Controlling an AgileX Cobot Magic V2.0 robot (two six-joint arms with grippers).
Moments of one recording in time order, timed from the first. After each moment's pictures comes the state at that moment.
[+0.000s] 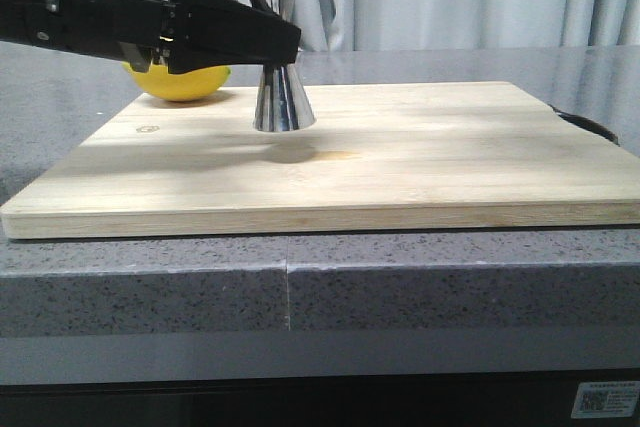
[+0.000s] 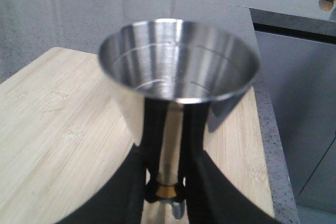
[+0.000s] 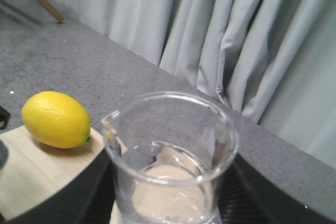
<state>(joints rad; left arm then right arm) -0.29 1.75 -0.98 -1.69 1.15 2.16 0.43 1.31 -0.86 -0.33 -0.34 -0.03</state>
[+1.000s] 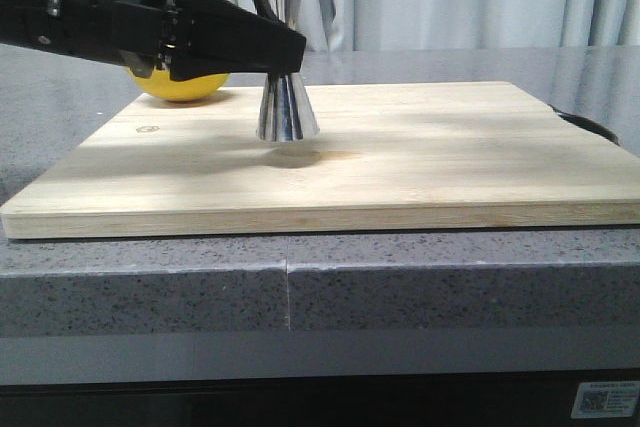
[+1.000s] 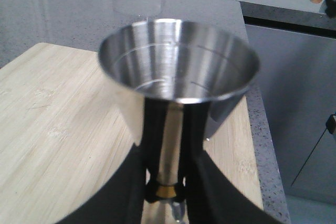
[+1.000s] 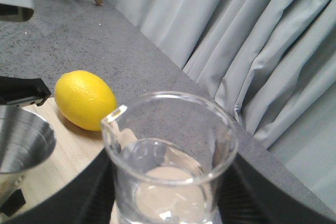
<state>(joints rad) -0.30 1.75 -0.98 -1.67 1.15 2.15 0.46 1.31 -0.86 -0.55 -0.33 -0.03</state>
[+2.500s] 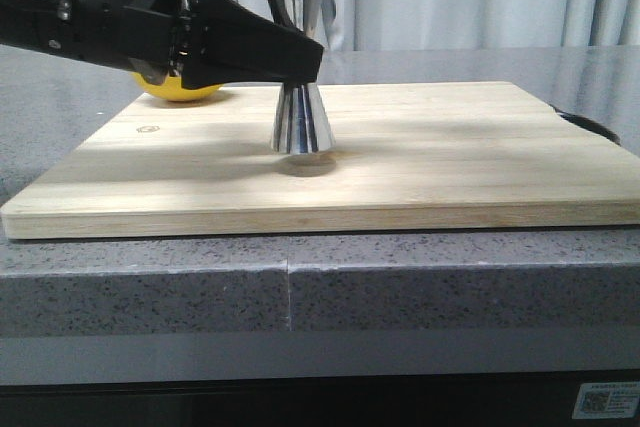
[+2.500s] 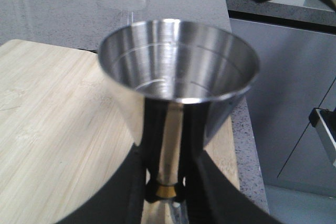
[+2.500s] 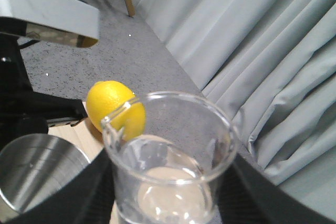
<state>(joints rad) -0.34 1.75 -0.98 -1.64 1.15 2.14 0.51 1.31 -0.86 -0.69 -0.36 -0.03</state>
